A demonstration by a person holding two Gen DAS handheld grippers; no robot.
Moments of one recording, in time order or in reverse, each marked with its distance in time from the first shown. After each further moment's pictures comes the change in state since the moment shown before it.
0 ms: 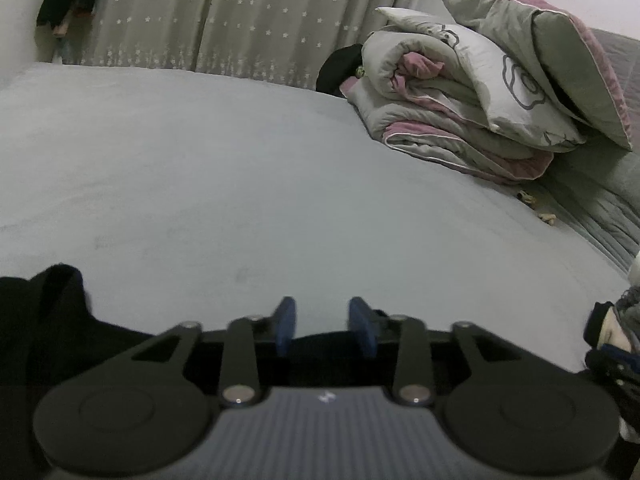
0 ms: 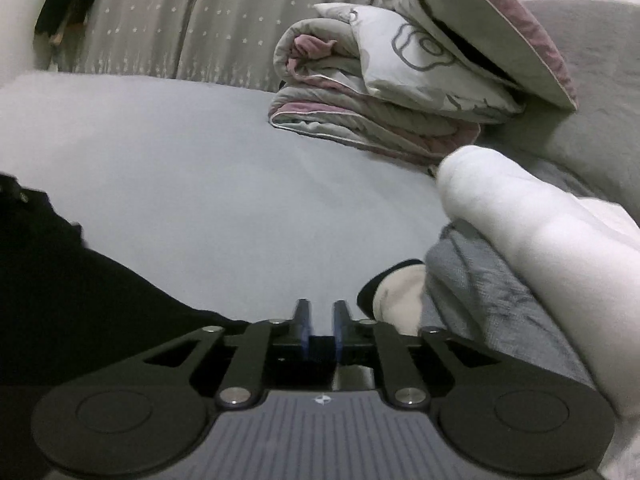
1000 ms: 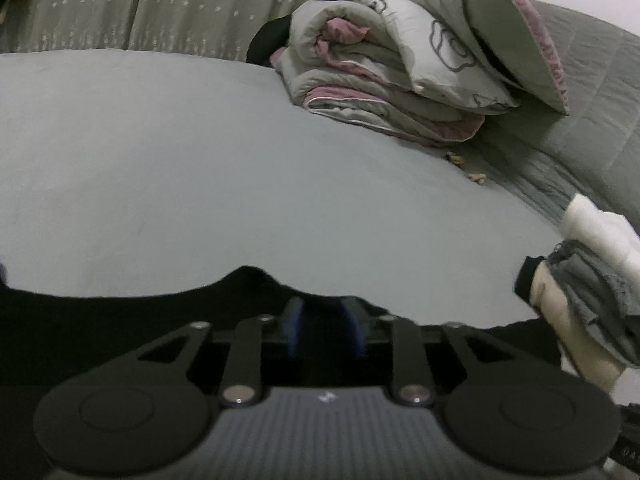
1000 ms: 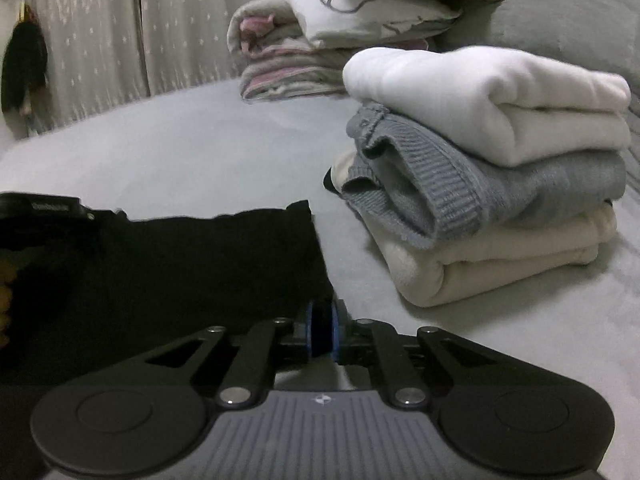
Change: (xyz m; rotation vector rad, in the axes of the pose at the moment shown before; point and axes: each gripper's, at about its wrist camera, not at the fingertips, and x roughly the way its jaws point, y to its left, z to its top) left arm -0.002 -0.027 -0.017 0.052 0.085 -0.229; right arm -0.067 -0.038 -0.060 0.323 0.092 0.096
